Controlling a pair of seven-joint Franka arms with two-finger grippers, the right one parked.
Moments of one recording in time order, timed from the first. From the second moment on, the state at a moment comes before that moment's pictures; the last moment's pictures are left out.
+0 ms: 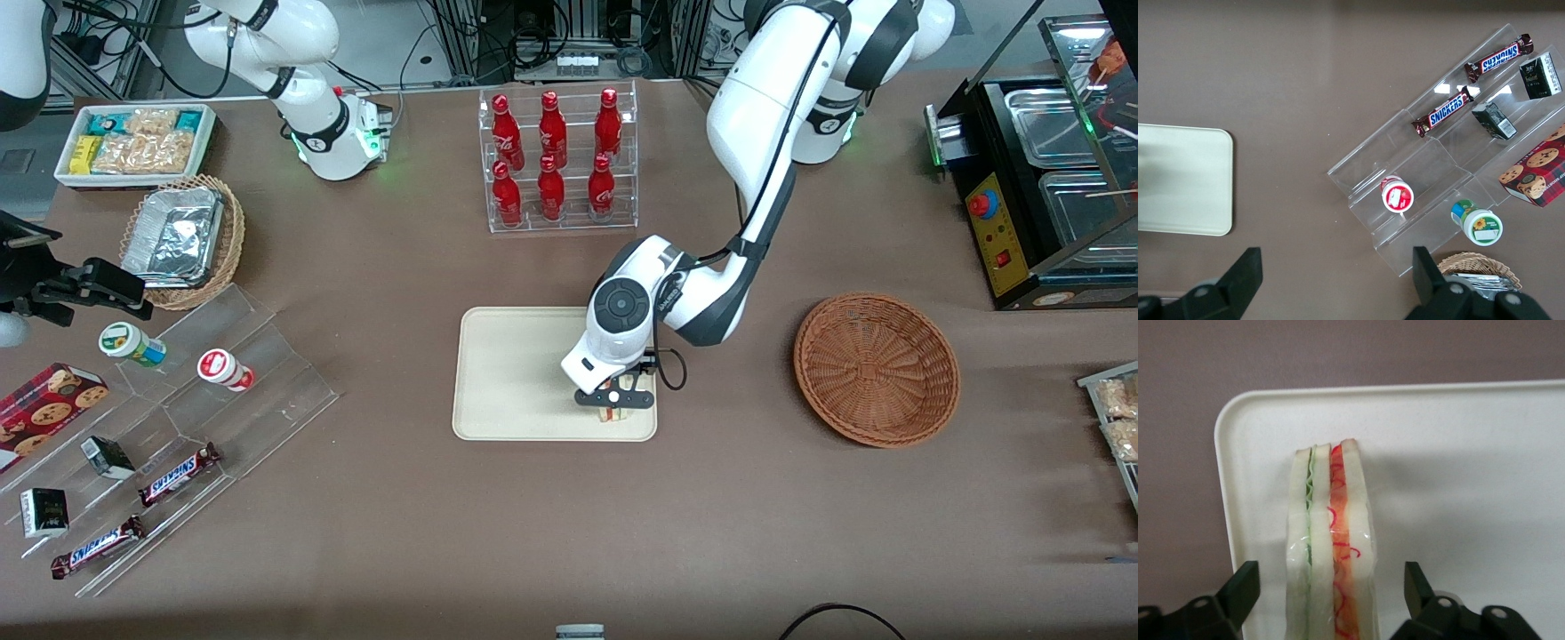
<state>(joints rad) -0.68 0.77 0.00 -1.42 -0.05 2.18 -0.60</state>
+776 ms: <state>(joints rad) -0.45 0.40 0.03 -1.42 -0.05 1.74 -0.49</state>
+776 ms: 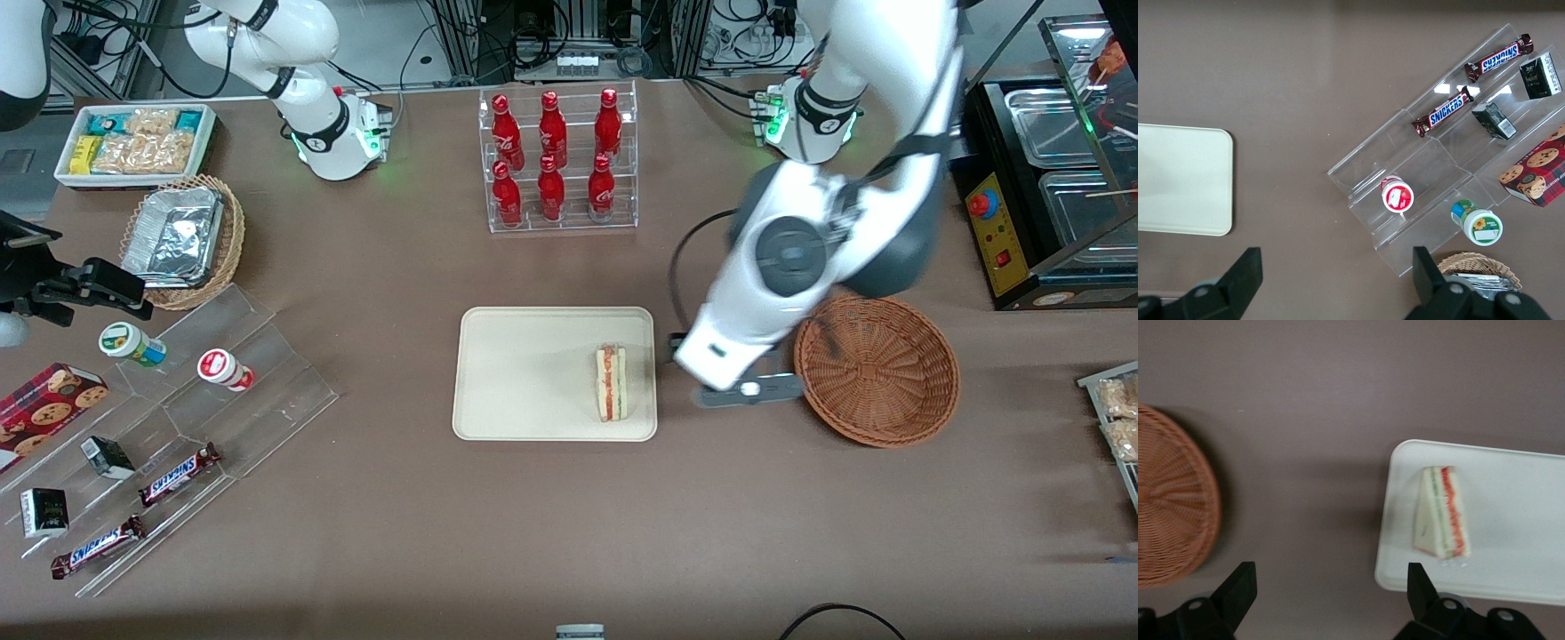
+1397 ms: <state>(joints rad) -0.22 0.17 0.04 -1.47 0.00 1.53 -0.26</state>
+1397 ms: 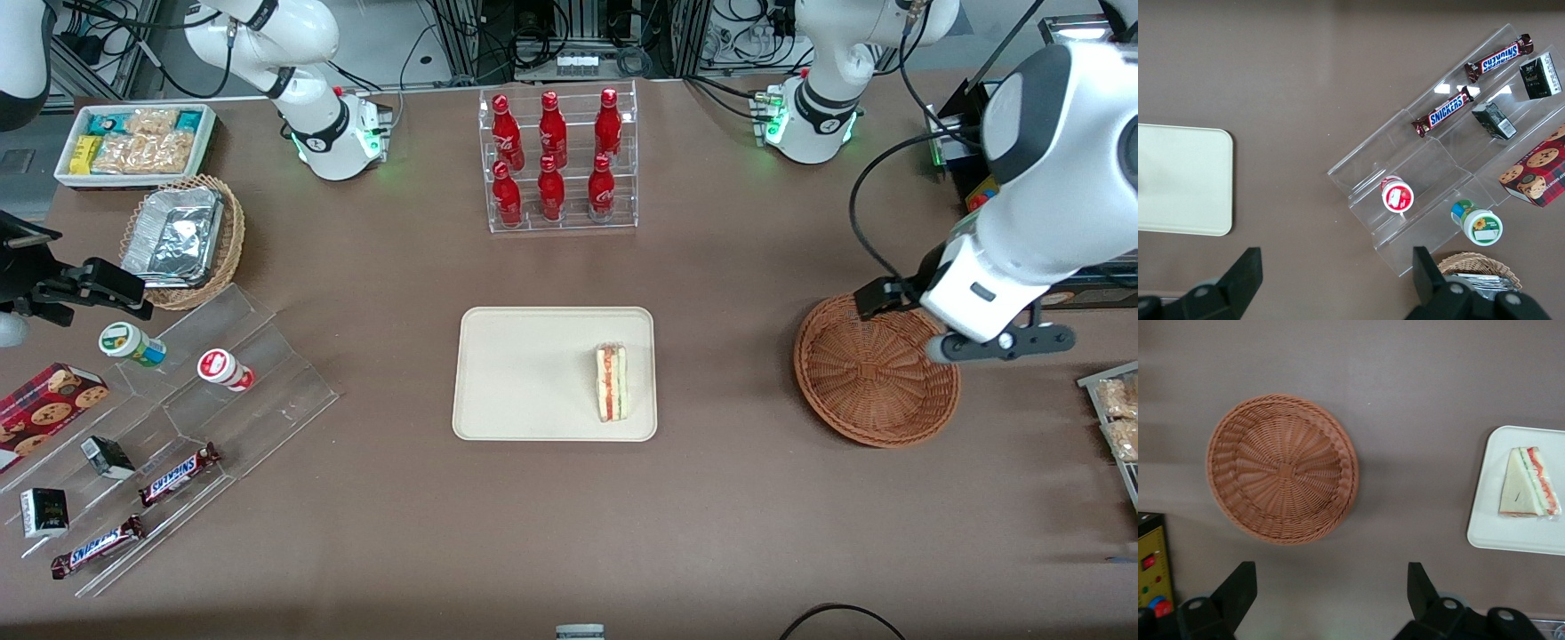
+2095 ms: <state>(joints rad) -0.11 -0.03 0.02 -1.52 0.01 1.44 -0.25</state>
